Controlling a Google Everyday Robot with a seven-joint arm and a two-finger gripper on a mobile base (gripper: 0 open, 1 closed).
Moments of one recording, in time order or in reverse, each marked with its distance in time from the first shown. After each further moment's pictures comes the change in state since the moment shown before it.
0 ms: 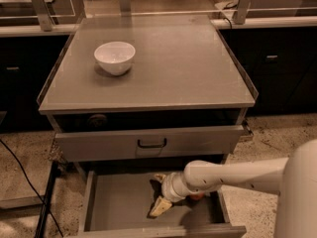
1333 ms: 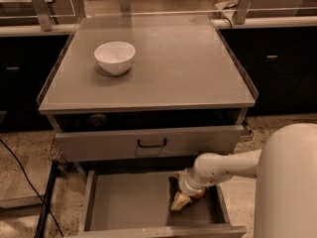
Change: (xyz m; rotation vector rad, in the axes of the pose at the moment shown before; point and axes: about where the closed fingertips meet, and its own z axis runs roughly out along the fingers) arm 0.080 -0.032 -0.034 0.001 0.217 -0.009
